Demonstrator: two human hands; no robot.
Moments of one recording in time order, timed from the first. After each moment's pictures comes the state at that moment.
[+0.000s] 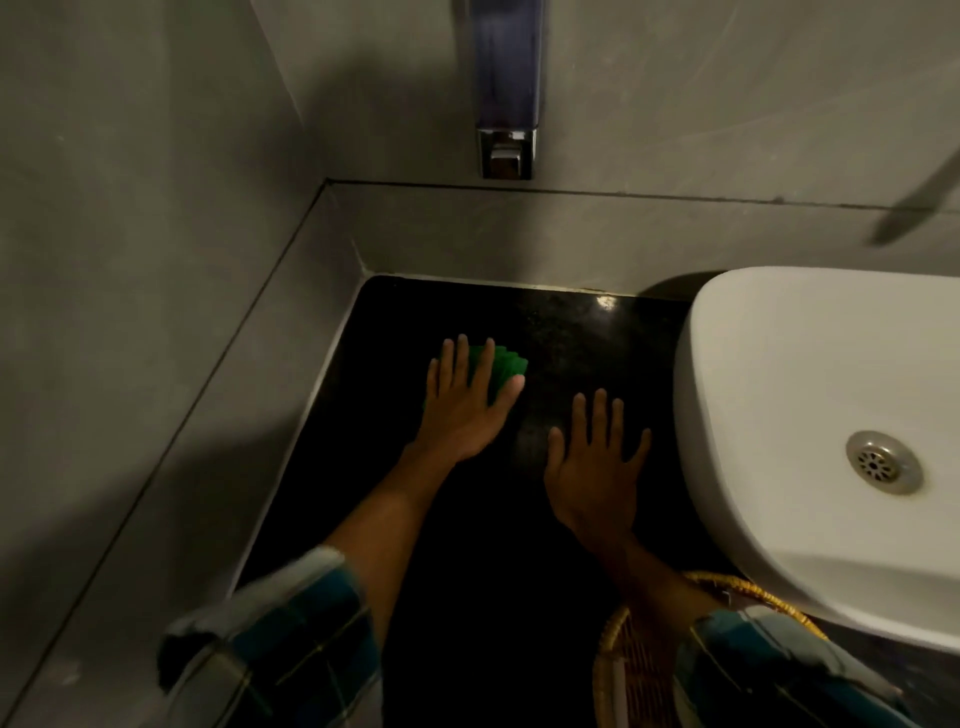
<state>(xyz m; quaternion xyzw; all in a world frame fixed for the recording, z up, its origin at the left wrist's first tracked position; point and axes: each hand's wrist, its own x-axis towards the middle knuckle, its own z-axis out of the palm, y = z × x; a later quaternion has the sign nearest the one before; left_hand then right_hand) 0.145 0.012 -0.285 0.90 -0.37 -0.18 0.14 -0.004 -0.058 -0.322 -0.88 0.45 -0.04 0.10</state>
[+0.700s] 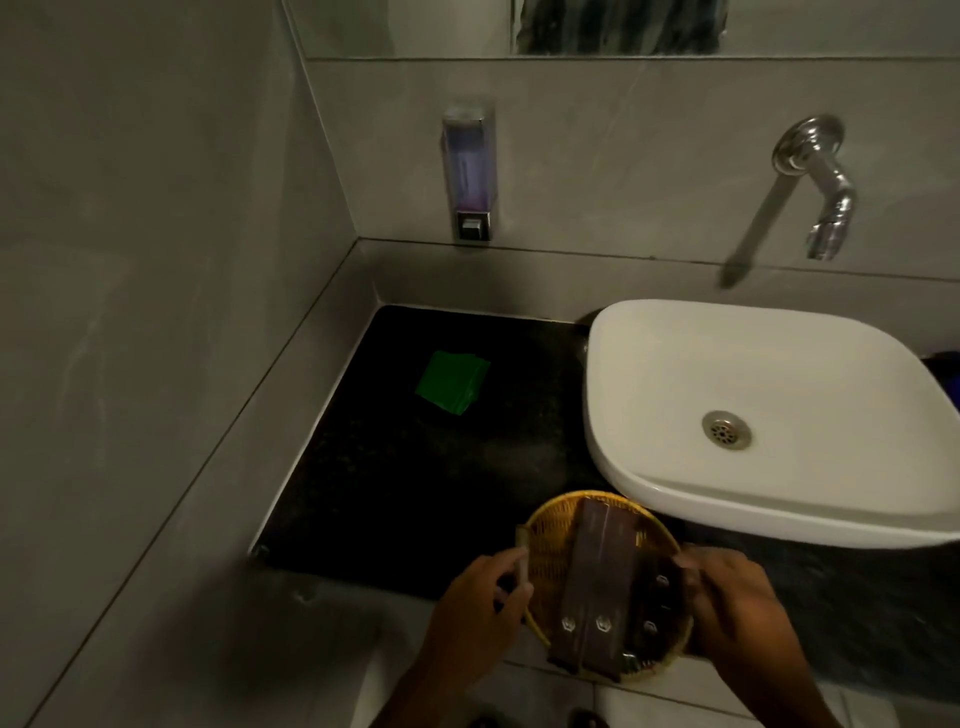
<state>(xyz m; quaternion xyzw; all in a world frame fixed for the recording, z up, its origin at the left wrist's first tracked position) -0.065 0.201 -0.272 0.86 -0.25 -0.29 0.33 -0.231 -0.006 -0.244 -0.88 0.35 -0.06 0.33</state>
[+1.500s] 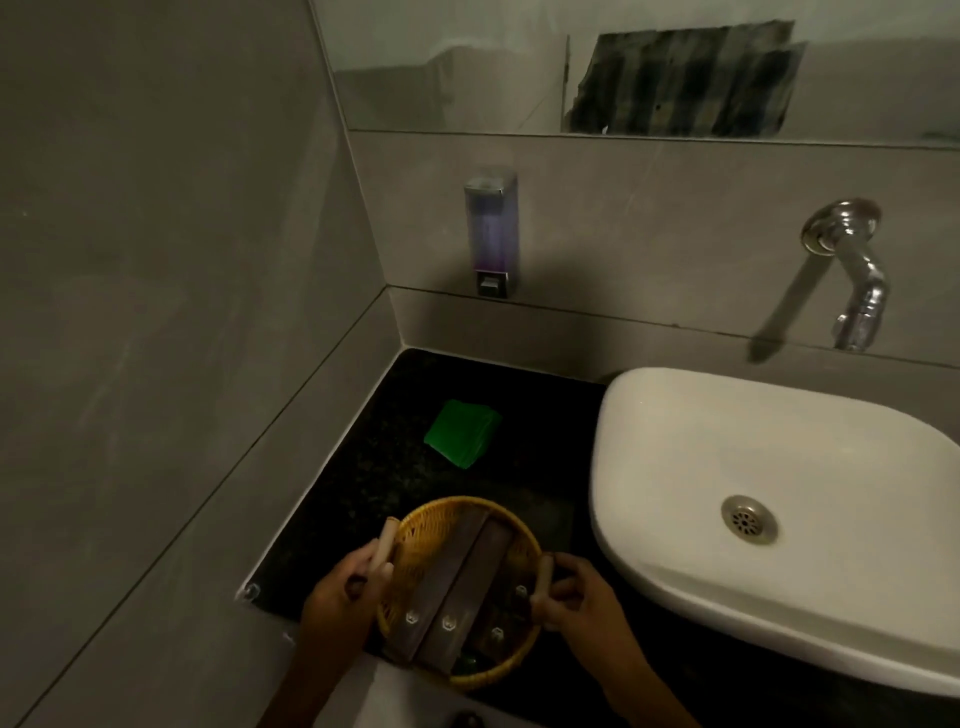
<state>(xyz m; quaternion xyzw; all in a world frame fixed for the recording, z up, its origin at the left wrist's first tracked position) -0.138 0.265 -0.176 0.87 -0.05 -0.16 0.46 -0.282 0.036 -0.209 -0.66 0.39 0.00 0.65</state>
